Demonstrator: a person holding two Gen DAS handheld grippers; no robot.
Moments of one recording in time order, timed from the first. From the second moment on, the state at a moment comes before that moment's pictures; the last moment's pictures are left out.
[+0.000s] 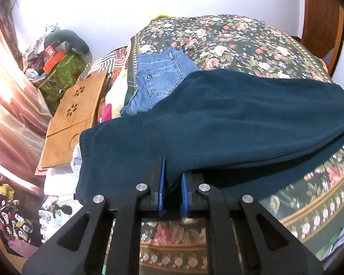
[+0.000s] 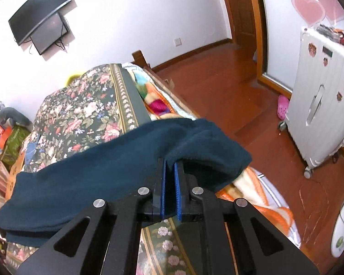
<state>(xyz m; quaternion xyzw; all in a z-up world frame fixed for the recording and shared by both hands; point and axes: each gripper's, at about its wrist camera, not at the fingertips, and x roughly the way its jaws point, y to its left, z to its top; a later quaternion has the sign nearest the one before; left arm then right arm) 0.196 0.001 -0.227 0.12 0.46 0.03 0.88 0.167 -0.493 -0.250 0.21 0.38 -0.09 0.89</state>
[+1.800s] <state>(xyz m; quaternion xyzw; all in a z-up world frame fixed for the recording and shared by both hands) 0.259 0.214 -0.315 0.01 0.54 0.21 0.82 0.231 -0.345 -0.286 0.06 0.50 0.03 0.87</state>
